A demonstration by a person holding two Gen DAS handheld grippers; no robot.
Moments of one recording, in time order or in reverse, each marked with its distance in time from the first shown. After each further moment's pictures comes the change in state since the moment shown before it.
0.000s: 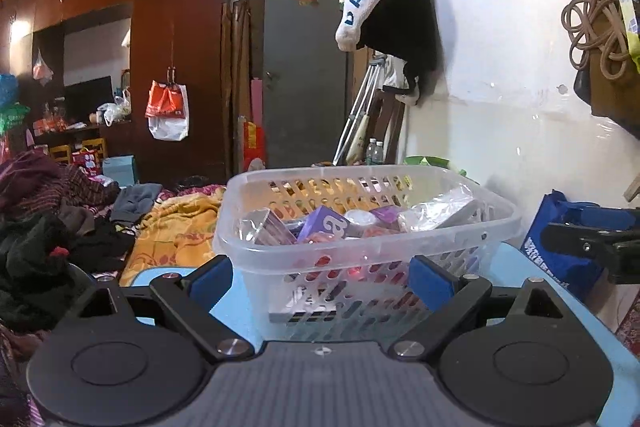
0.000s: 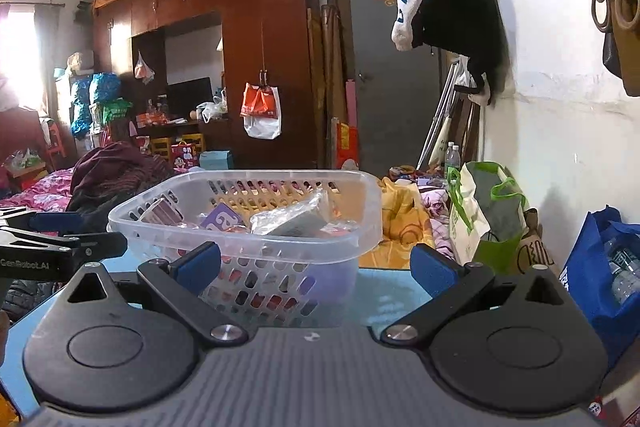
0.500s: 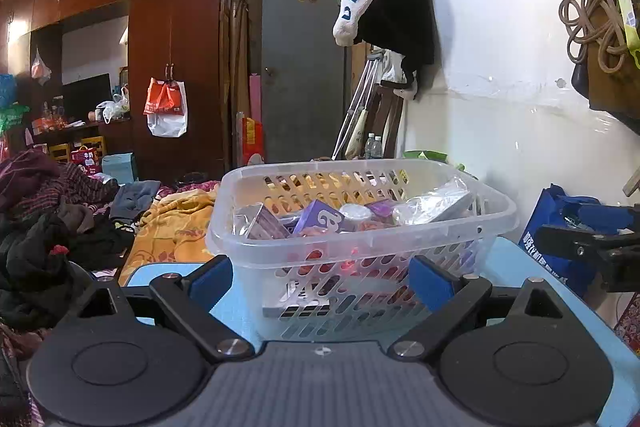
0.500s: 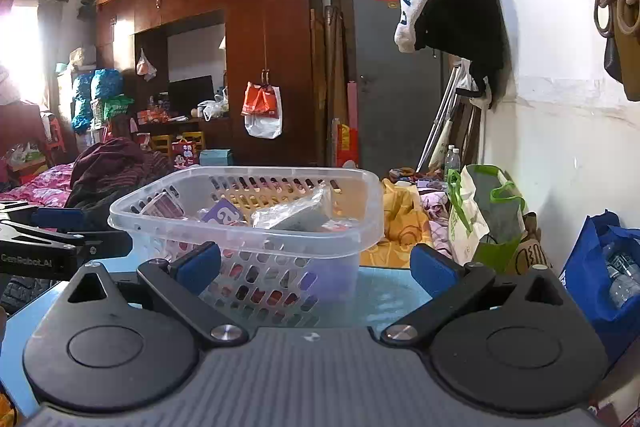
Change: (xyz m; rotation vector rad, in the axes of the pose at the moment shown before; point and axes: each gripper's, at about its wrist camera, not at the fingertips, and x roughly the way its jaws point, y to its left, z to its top) left arm 0.000 -0.007 -0.001 0.012 0.015 0.006; right arm 0.000 0.003 -0.003 -0.018 0.001 -0.006
